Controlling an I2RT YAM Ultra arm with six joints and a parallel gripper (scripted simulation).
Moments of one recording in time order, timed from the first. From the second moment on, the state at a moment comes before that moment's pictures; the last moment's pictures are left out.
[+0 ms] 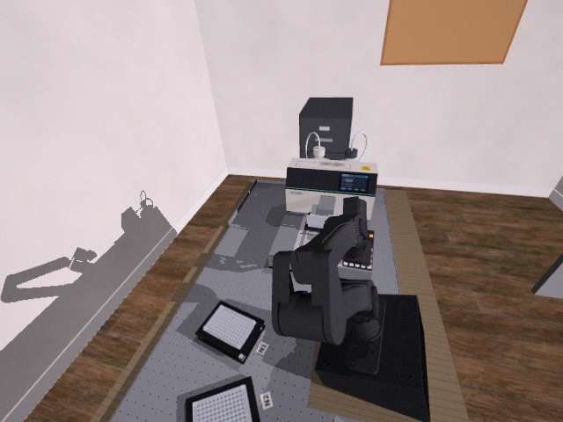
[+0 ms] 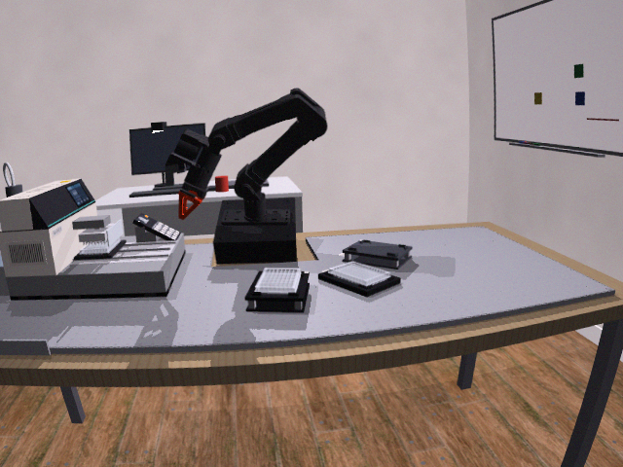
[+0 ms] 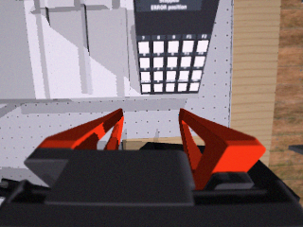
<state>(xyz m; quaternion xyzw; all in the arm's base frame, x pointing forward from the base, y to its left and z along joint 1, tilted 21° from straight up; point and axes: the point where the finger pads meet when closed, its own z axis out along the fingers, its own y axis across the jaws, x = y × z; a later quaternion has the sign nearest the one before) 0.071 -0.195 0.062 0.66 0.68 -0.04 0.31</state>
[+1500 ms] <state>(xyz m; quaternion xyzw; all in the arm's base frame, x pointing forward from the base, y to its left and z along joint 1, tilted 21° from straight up) 0.015 -0.309 0.106 0.66 0.69 -0.04 0.31</state>
